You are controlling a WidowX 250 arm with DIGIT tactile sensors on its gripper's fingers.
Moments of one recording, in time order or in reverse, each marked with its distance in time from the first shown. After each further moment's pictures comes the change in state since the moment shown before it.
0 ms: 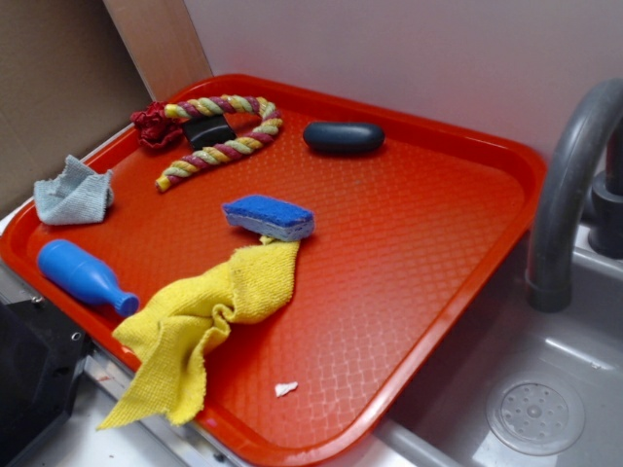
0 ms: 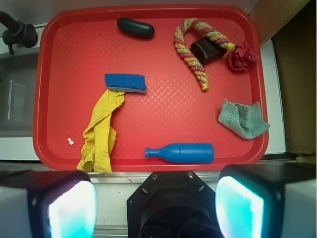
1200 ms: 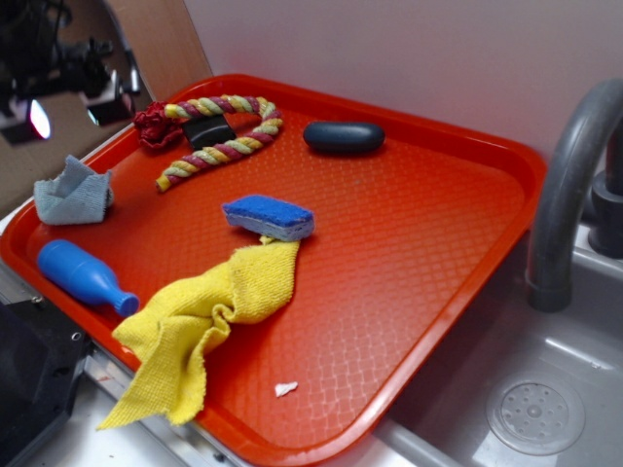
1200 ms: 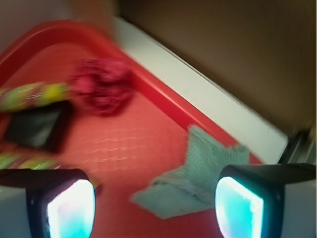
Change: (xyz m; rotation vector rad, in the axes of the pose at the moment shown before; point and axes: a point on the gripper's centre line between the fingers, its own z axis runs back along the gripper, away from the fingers) arm 0.044 0.138 -0.163 0.238 -0.188 0.992
